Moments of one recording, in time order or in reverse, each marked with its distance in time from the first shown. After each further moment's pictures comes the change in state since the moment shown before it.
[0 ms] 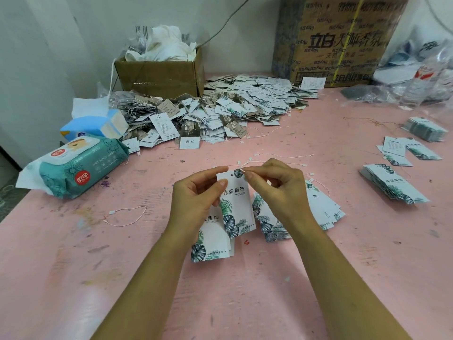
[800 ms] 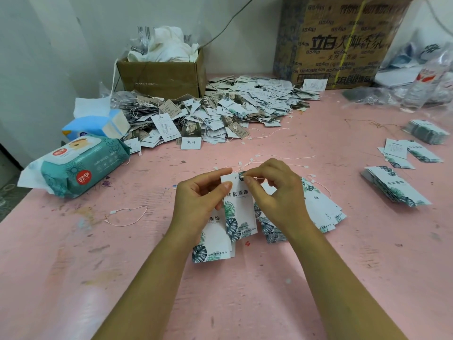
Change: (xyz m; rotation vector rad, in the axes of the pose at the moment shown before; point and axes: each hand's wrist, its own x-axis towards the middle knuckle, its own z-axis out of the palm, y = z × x) left_hand 0.001 -0.004 -0.001 0.039 -0.042 0.036; right_hand -0.002 0.001 0.004 -0.388 0.025 -0.183
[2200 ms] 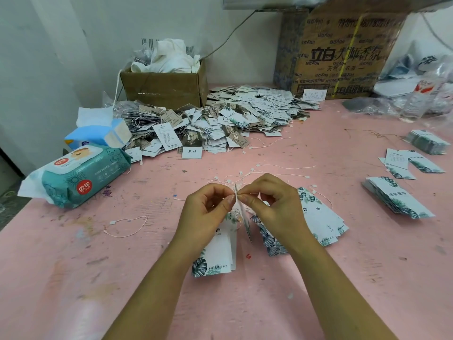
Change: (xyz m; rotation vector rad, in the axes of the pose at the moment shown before) left_hand -0.001 0.000 0.002 0.101 -0.106 0.041; right_hand -0.001 0.006 0.004 0.289 -0.113 0.101
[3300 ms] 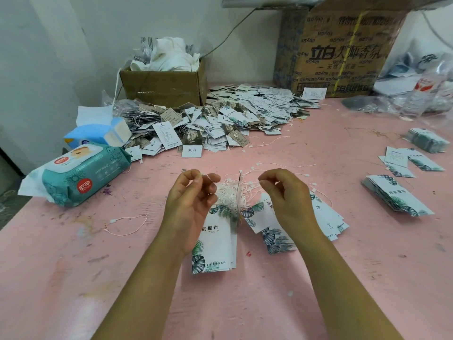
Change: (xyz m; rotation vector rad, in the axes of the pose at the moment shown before) left_hand 0.007 0.009 -0.012 -0.697 0.129 -0.131; right_hand 0.004 0.015 -0.013 -0.205 0.083 0.163
